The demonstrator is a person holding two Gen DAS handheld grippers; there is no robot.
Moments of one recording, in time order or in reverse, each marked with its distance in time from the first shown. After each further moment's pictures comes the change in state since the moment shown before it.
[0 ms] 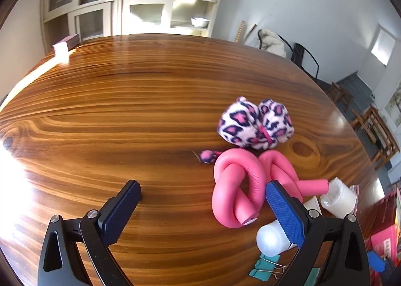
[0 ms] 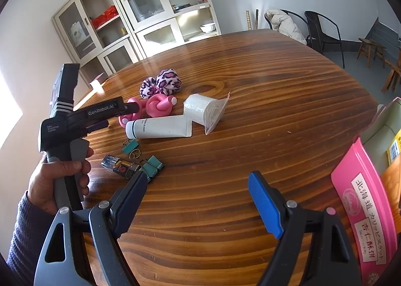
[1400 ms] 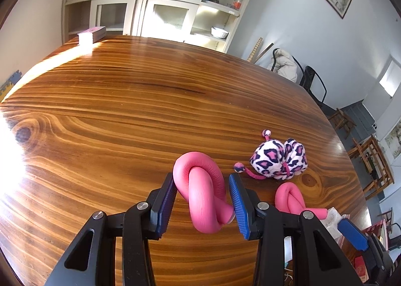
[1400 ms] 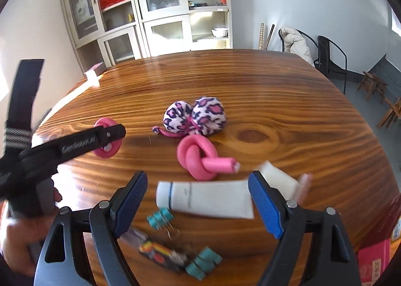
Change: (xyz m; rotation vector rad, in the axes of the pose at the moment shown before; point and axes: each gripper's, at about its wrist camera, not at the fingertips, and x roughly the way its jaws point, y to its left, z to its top) left arm -0.028 0.054 0.012 -0.173 -0.044 -0.020; right arm 0.087 0.102 0.068 -0.173 0.015 -0.131
